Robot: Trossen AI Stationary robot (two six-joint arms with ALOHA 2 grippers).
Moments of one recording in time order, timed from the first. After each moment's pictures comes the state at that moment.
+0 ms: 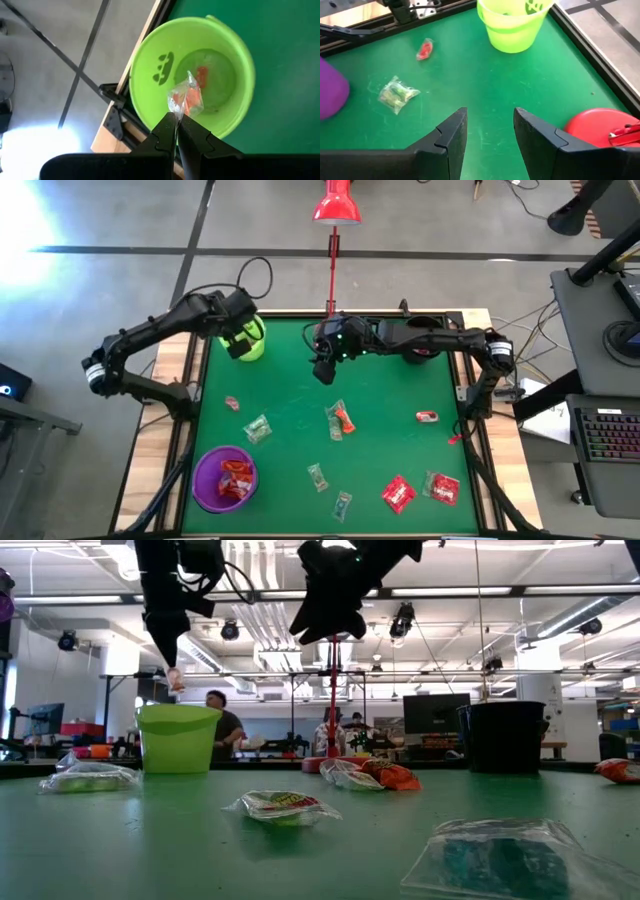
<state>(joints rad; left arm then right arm) 0.59 1.29 1.25 -1.21 -0.46 0.16 -0.21 1.79 1.58 -0.48 -0.02 0.16</state>
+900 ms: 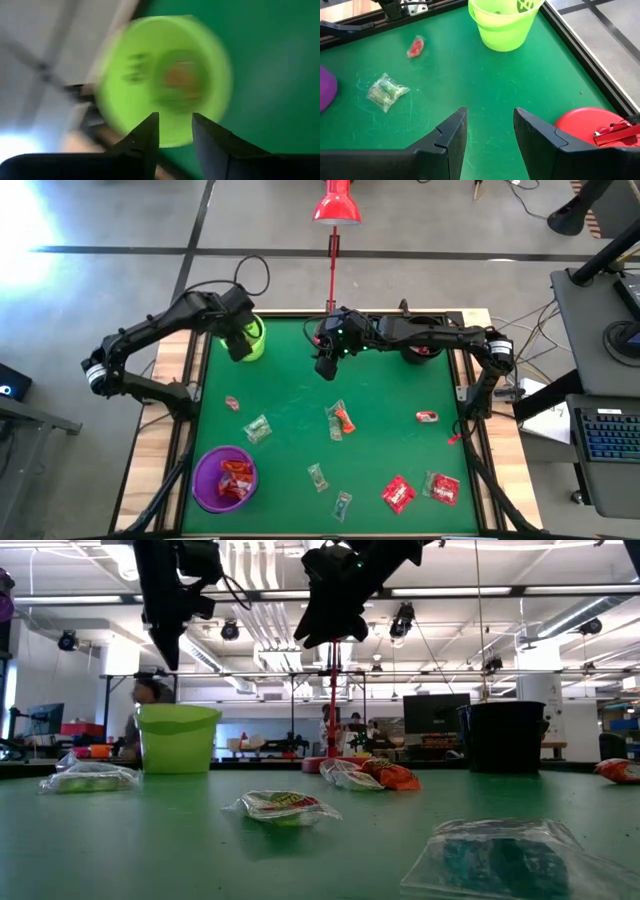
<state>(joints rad) 0.63 1.29 1.25 -1.22 -0.25 0.15 -0.24 1.79 1.58 -0.50 -0.03 0.12</state>
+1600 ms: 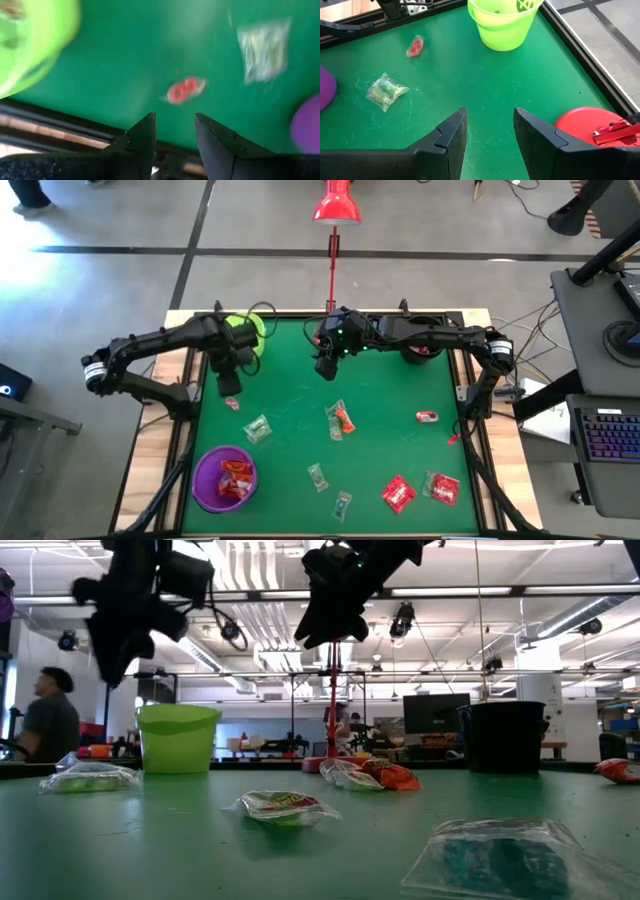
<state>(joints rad) 0.44 1.28 1.08 -1.43 0.04 0.08 -0.24 1.79 1.58 -0.50 -0.03 0.12</state>
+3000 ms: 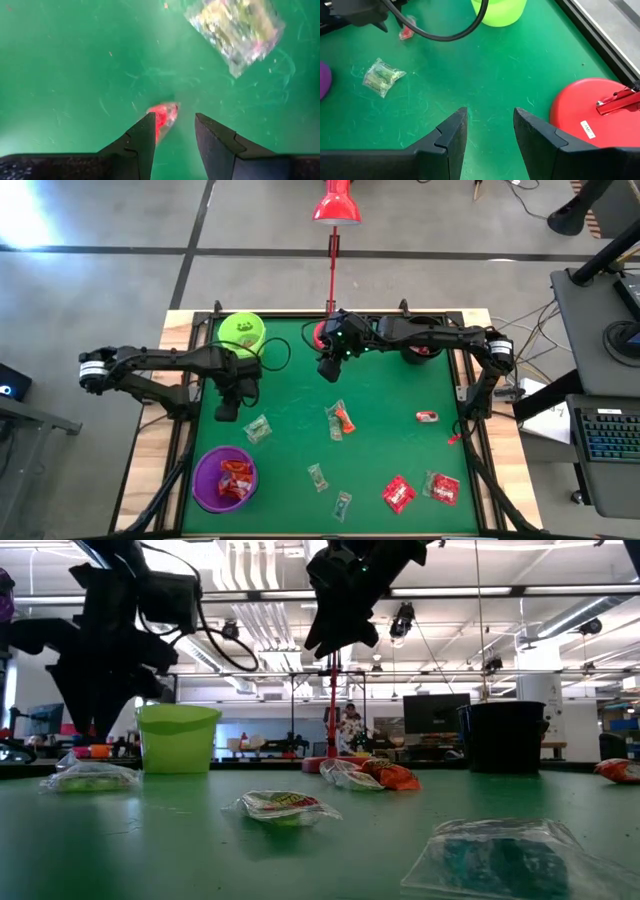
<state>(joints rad) 0.23 1.24 0.75 -1.06 0.13 0.27 -0.24 1.79 1.58 -0.59 -0.03 0.19</state>
